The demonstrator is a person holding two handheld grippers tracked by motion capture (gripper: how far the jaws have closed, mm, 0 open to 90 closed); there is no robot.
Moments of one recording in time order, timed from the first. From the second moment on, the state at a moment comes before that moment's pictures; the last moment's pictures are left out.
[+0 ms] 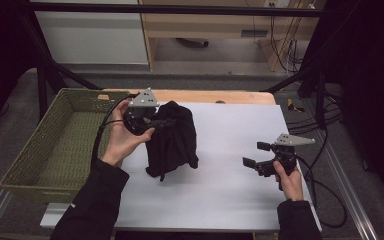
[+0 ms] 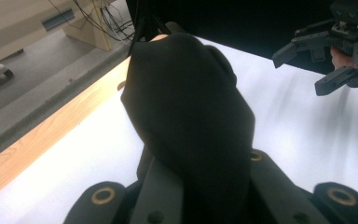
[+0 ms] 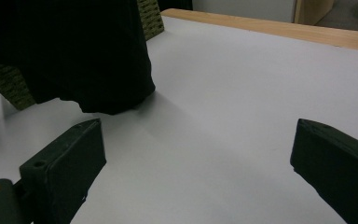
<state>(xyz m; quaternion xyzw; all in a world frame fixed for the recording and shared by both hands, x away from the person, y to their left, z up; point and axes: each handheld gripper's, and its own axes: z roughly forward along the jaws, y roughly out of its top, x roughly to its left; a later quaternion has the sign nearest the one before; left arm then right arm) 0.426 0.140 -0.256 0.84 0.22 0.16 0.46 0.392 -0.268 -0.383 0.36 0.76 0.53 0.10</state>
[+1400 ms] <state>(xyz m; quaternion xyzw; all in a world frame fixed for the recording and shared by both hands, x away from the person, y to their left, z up) 0.440 0.111 -0.315 0.86 0.22 0.12 0.45 0.392 -0.267 -0.383 0.36 0.76 0.53 0.10</state>
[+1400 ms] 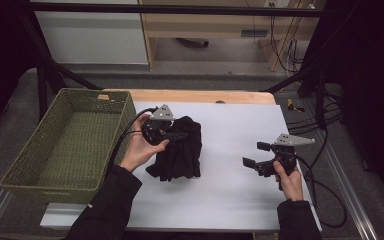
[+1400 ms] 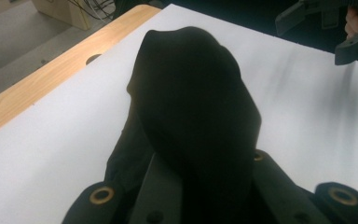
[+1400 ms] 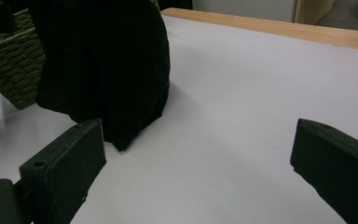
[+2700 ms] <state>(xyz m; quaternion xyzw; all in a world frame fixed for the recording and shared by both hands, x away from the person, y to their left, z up) 0.434 0.110 -0.328 0.86 0.23 0.10 0.45 0.392 -0.267 -0.383 0.36 0.76 0.53 0.10</state>
